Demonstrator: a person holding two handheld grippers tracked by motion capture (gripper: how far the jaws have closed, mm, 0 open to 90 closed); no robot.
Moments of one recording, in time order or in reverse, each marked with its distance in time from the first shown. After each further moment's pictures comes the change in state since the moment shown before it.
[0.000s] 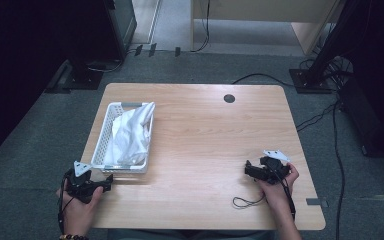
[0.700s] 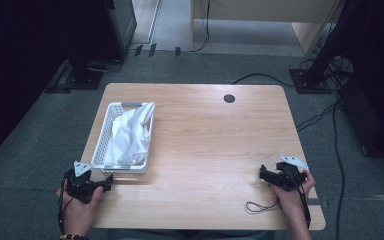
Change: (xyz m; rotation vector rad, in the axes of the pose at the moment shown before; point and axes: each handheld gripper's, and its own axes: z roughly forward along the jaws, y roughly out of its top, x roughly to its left) left arm 0.000 0.000 0.000 0.000 0.000 0.000; right arm -0.042 -0.014 -0.015 -0.001 -0.053 0.050
